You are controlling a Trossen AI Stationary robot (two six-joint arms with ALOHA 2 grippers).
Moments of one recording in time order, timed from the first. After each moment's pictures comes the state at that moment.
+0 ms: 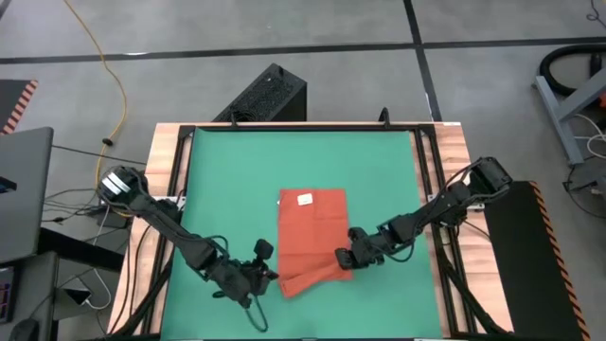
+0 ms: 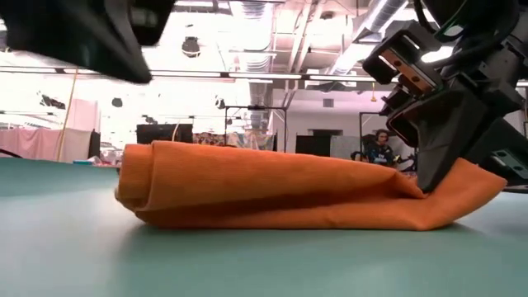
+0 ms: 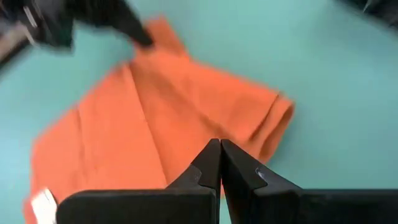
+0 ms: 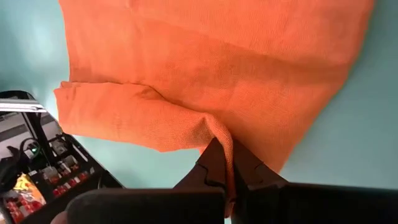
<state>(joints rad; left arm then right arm) -0.67 1.60 0.88 0.01 -0.48 0.15 0.43 1.58 0.68 0.09 -0.02 1.78</state>
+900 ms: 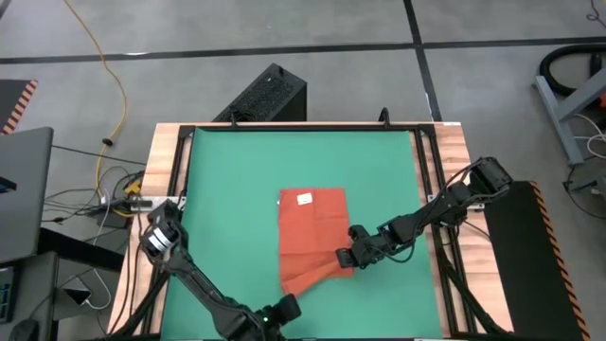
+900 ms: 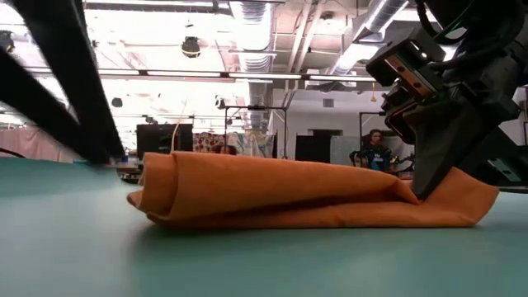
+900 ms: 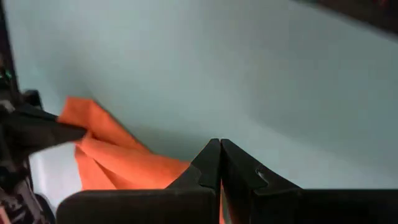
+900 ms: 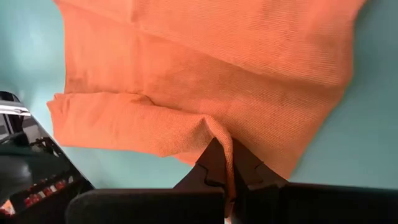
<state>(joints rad) -0.79 2.21 1.67 -0.62 -0.61 0.45 0.44 1.58 0.68 0.05 0.06 1.70</state>
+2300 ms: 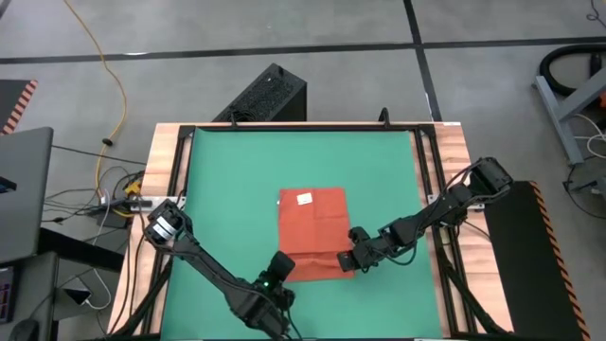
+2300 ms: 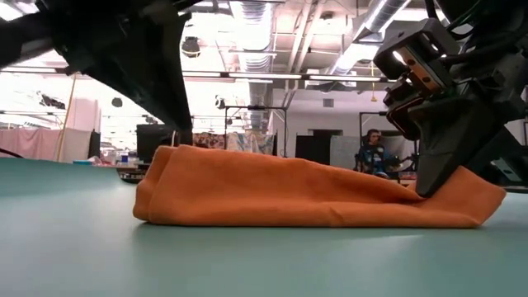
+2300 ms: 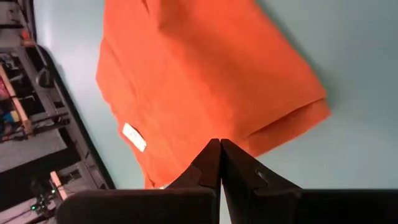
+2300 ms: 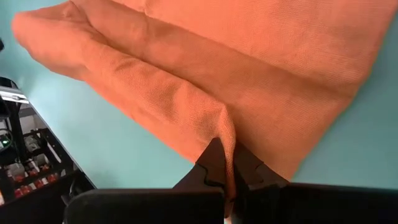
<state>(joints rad) -0.68 2.14 1.66 -1.02 -0.76 0.03 0.47 1.58 0.68 0.06 0.08 1.65</state>
